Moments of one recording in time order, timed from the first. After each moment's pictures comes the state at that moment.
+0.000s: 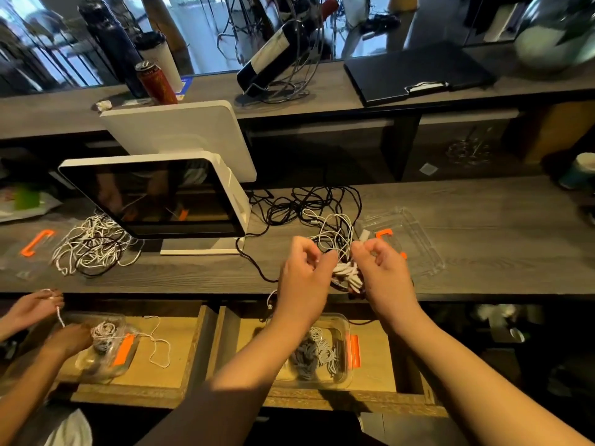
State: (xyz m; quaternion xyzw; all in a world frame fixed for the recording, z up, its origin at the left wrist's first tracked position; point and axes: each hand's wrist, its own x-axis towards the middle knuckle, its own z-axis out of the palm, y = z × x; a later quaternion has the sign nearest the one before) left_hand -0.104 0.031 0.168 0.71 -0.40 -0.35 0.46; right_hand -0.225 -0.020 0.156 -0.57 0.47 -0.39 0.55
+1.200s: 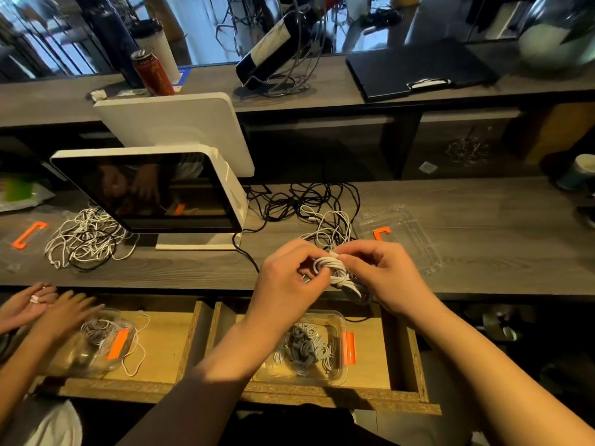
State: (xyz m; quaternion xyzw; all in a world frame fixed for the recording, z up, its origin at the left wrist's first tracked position) left_hand -0.076 0.046 0.173 0.62 -0.63 -0.15 0.44; right_hand -0.241 -0.031 0.180 -0.70 0.36 -0.28 0.55
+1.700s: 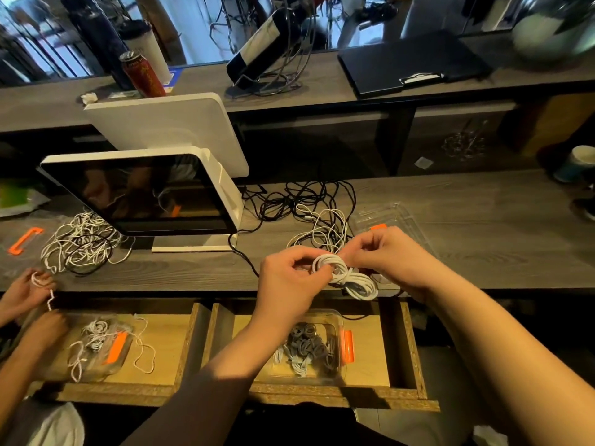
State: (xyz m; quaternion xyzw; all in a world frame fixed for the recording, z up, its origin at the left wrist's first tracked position) left_hand -0.099 0.037 0.175 0.68 -0.45 -0.30 0.49; right_hand -0.255 -0.068 0.186 -0.67 0.37 -0.14 0.62
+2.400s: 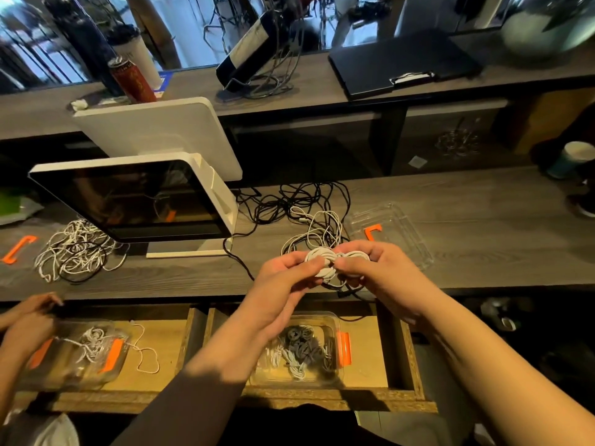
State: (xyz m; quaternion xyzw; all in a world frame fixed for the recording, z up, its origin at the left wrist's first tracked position) left_hand -0.092 0.026 0.180 0.54 -0.18 -0.63 0.53; right_hand -0.263 -0.051 0.172 -0.51 0.38 -0.24 0.74
